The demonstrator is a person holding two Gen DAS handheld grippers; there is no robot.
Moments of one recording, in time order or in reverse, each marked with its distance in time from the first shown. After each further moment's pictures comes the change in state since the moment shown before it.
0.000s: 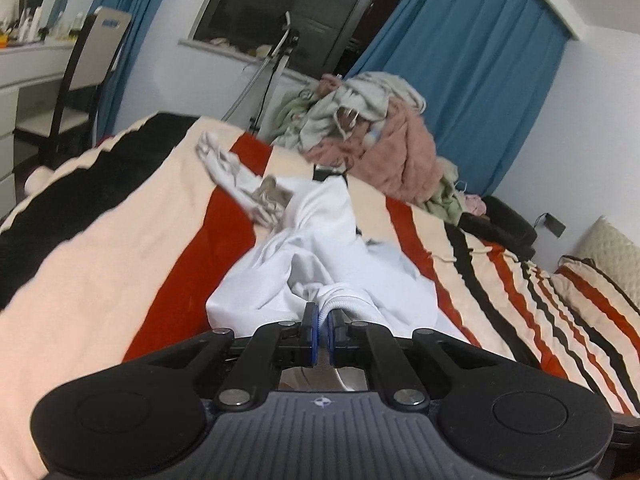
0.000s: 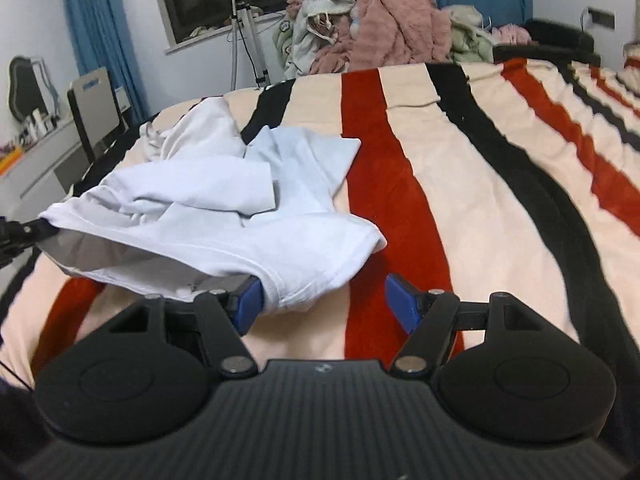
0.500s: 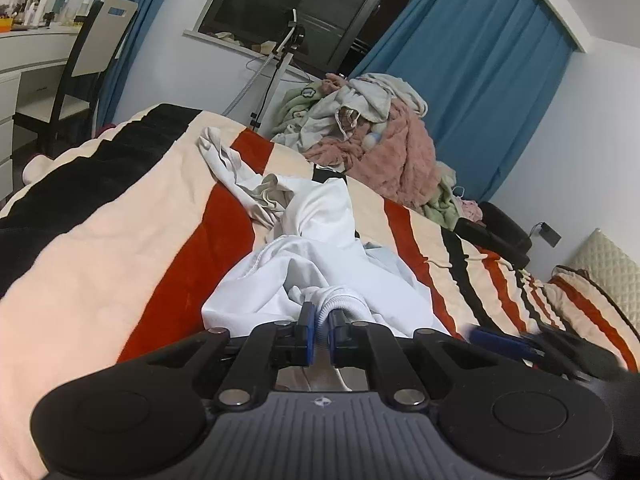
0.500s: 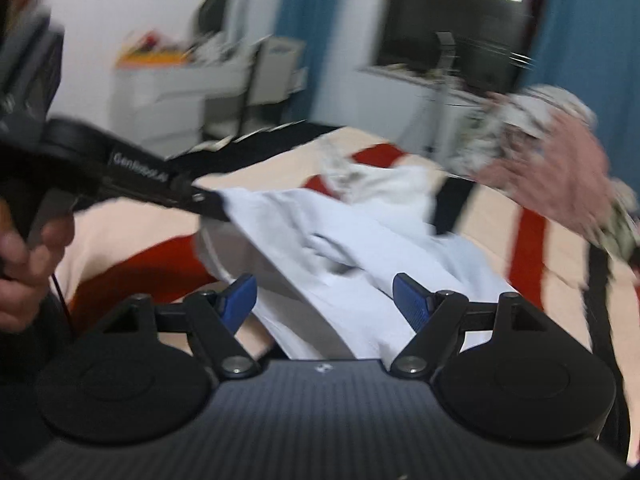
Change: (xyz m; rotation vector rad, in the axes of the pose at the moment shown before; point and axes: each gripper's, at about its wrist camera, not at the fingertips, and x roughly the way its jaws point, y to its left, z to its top) left arm -0.001 0.001 0.003 -0.043 0.003 -0.014; right arm 0.020 0.126 0.024 -0.636 -0.095 0.336
